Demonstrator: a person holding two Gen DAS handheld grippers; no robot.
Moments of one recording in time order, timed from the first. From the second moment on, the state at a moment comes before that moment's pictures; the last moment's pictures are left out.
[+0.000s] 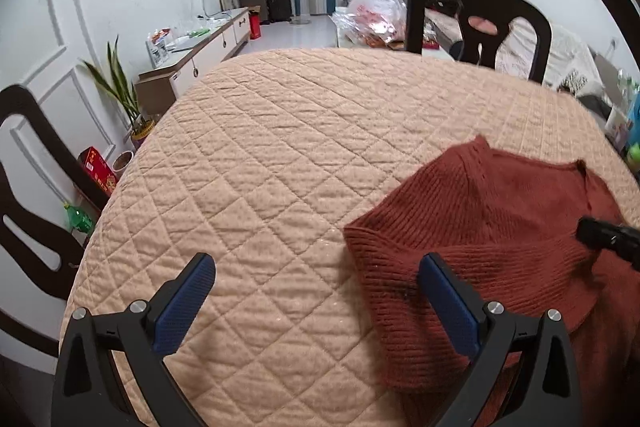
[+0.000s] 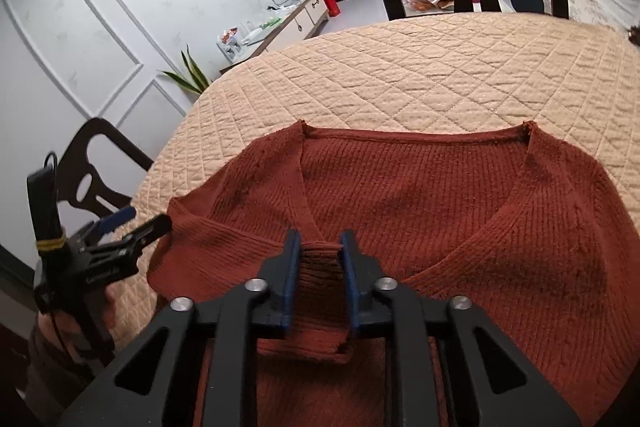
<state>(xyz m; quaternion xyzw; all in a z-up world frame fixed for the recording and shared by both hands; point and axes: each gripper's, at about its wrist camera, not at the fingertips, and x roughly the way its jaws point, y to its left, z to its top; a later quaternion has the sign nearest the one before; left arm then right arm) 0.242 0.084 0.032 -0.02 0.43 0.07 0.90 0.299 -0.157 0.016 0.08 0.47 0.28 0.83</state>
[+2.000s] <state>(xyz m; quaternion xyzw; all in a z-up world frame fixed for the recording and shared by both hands) 0.207 -0.064 0.089 -0.06 0.40 -0.13 0.91 0.168 -0.409 0.070 0.11 0.39 -0.07 0.91</state>
